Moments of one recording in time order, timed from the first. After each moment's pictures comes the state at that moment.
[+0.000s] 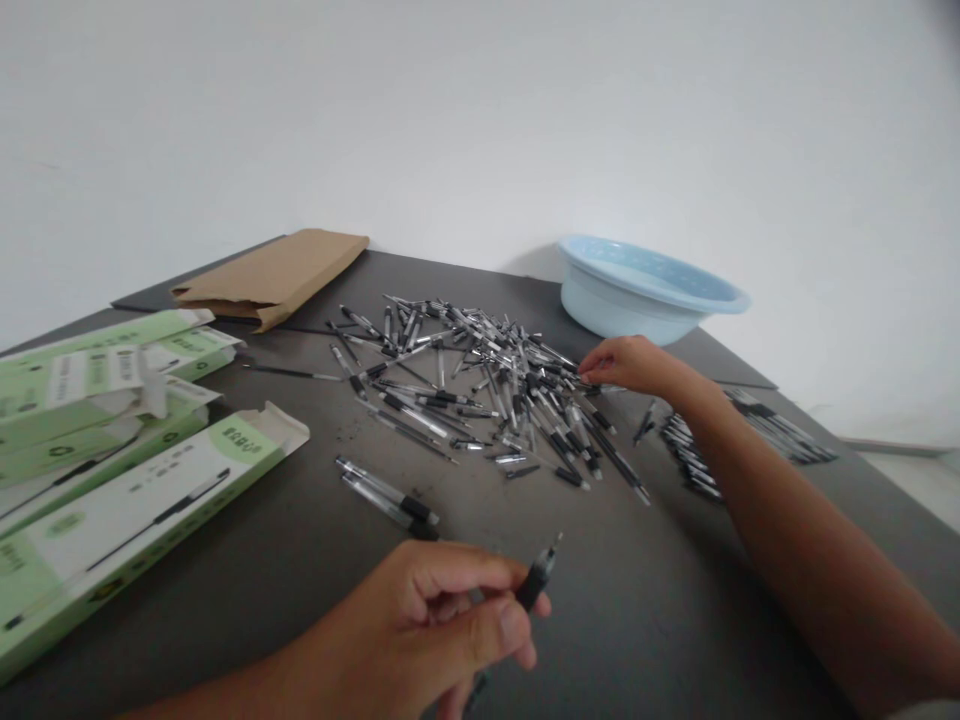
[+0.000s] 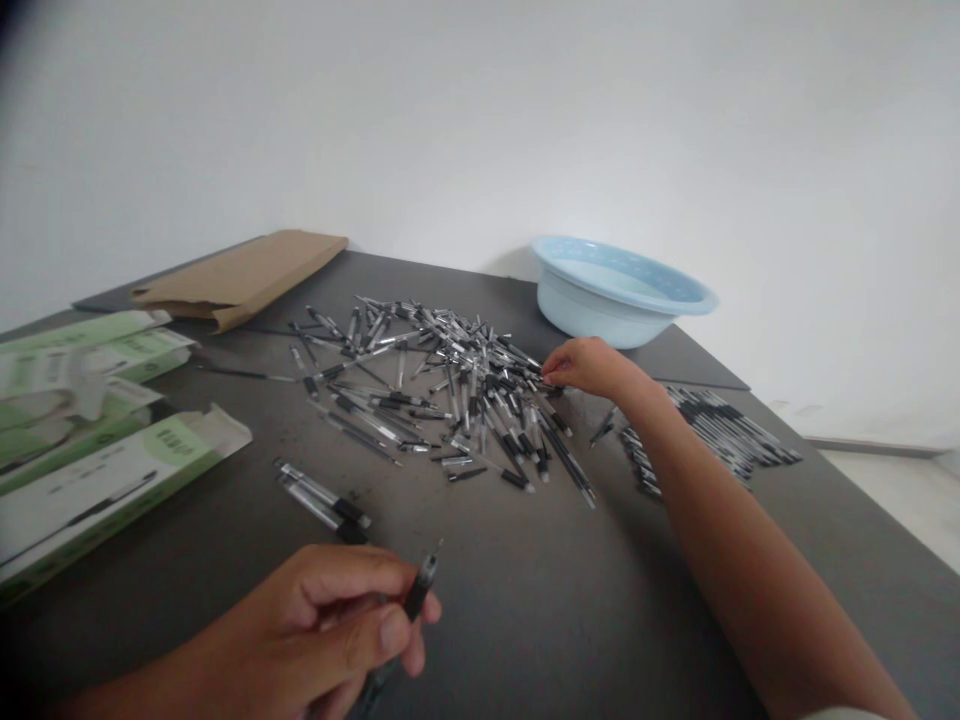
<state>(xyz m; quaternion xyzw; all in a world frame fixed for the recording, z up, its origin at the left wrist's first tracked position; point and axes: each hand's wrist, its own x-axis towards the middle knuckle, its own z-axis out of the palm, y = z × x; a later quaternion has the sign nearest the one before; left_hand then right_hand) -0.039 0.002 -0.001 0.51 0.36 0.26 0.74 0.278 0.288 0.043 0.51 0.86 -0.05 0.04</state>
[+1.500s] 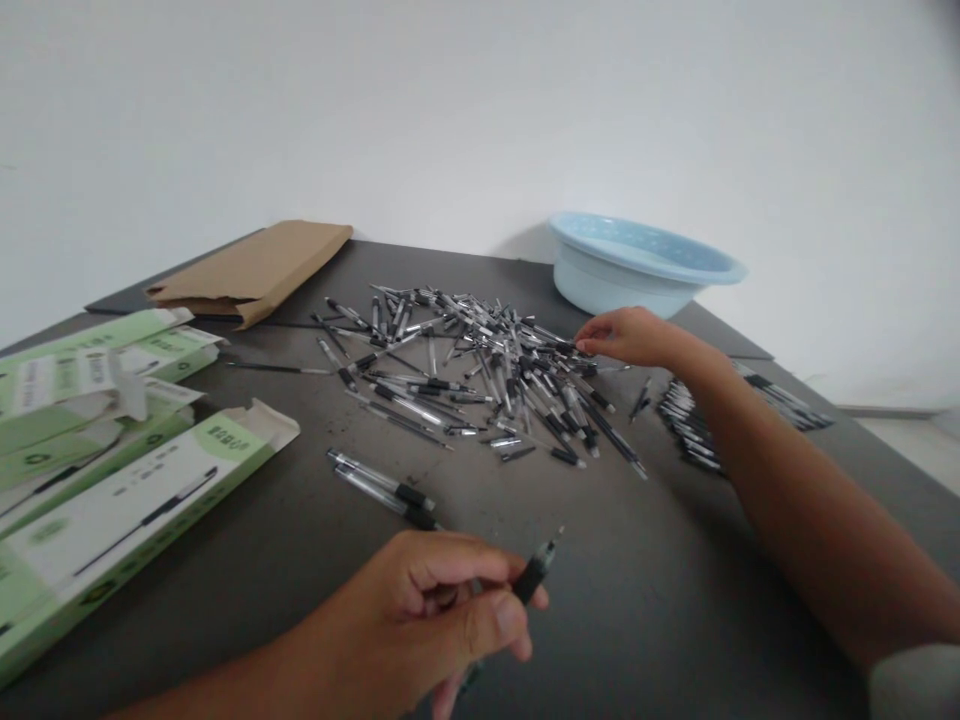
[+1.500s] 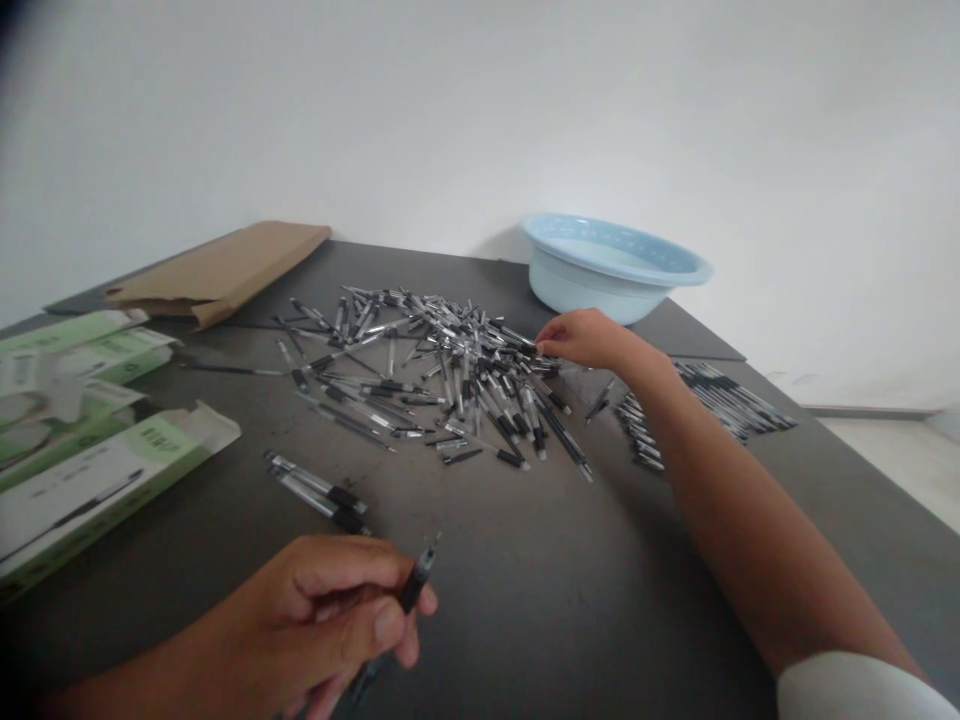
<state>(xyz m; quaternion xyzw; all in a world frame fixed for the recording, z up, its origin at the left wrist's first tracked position) -0.042 0.002 0.003 0.54 0.36 0.24 0.72 0.276 0.279 0.058 0.52 0.85 -0.06 -0.04</state>
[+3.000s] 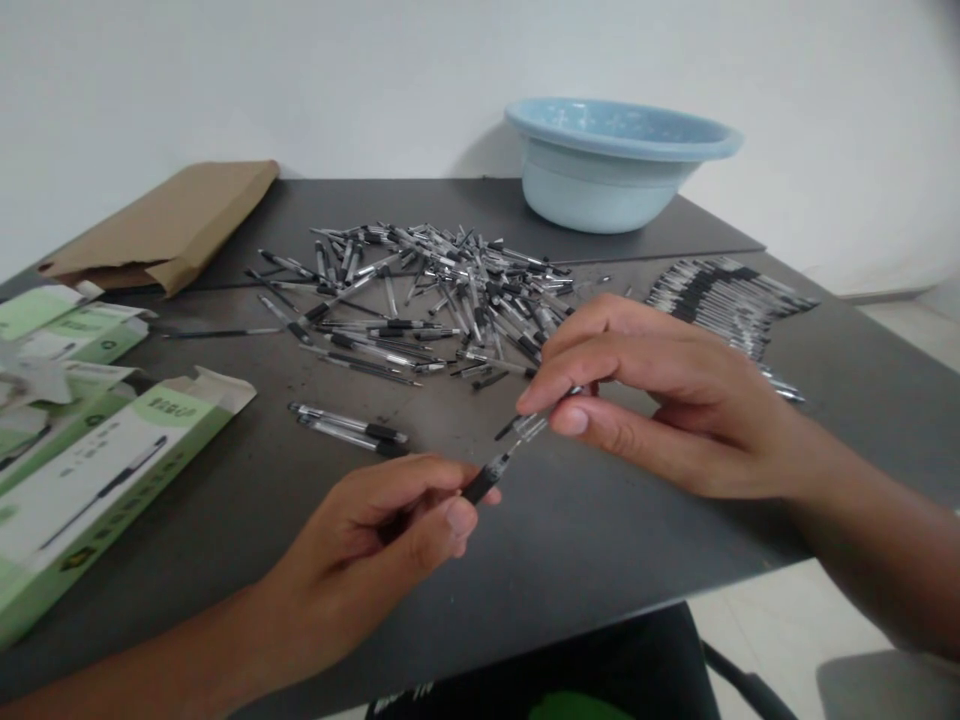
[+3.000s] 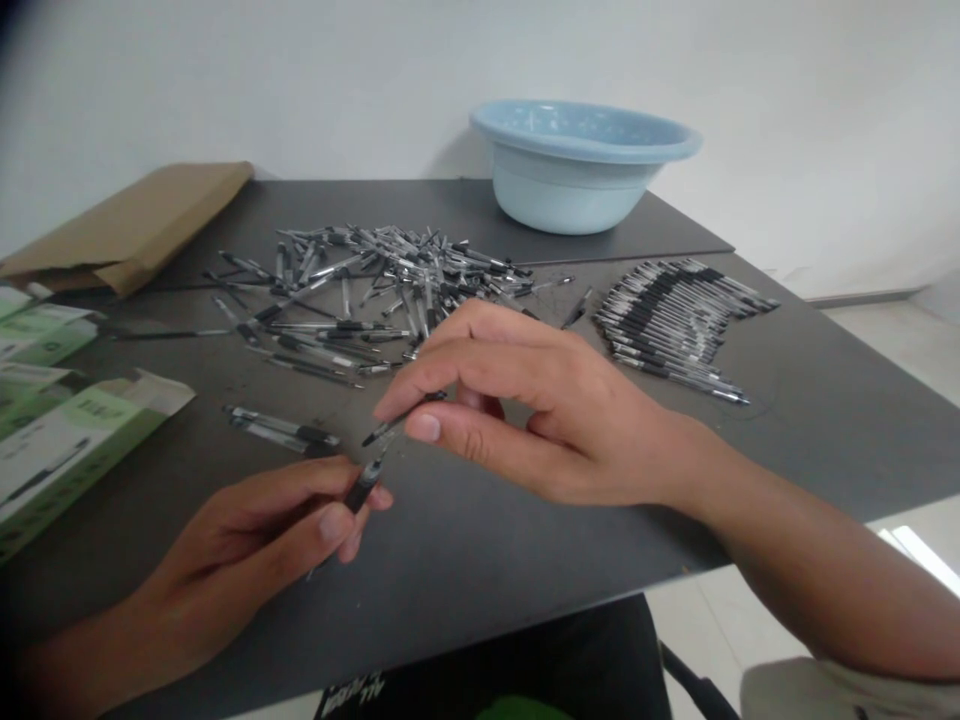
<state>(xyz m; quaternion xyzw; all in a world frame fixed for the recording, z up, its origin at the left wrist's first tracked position) -0.047 -0.006 0.016 0.66 0.43 0.29 0.54 0.232 0.059 0.076 0.24 0.89 -0.22 -0.31</state>
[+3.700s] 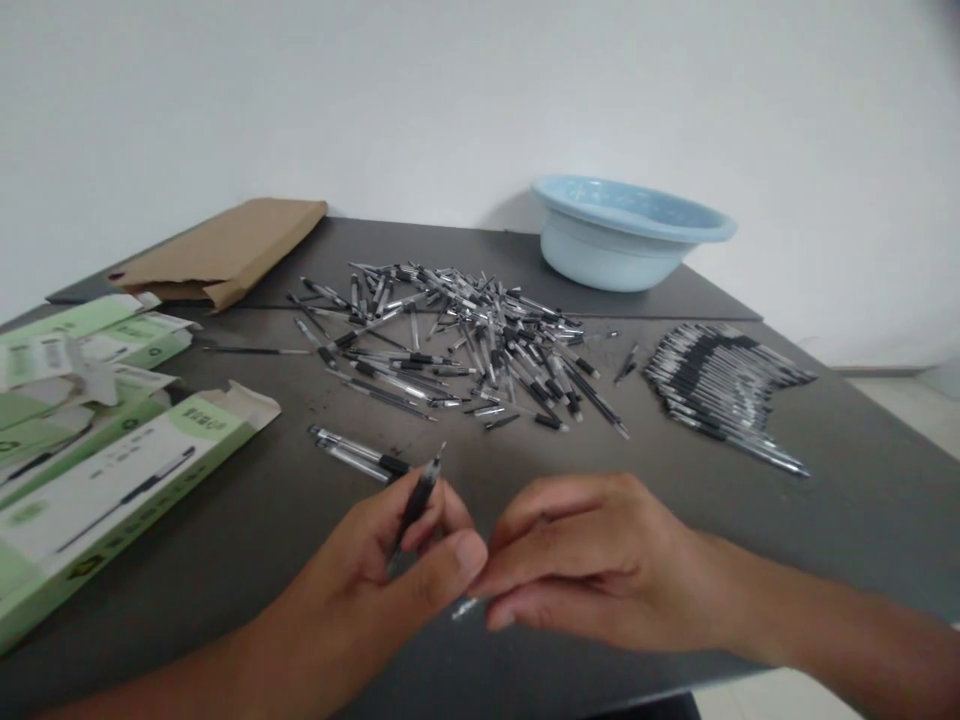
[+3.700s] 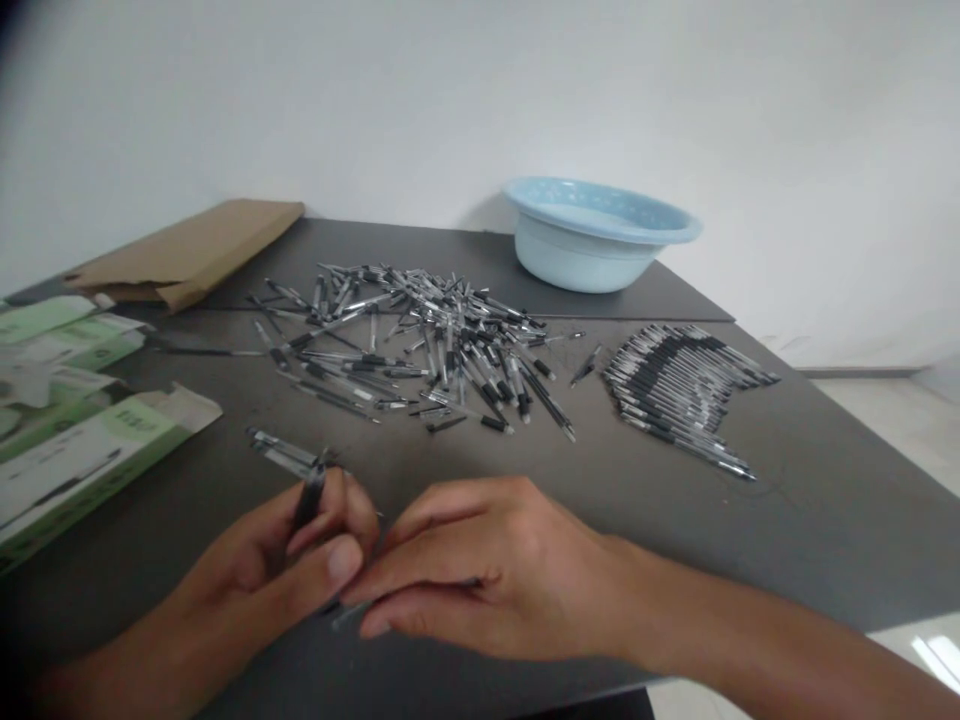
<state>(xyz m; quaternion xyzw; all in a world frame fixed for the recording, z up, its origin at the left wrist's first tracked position) -0.048 -0.007 0.004 0.59 0.41 0.35 0.60 0.193 0.037 0.027 0.13 0.84 -0.42 -0.33</state>
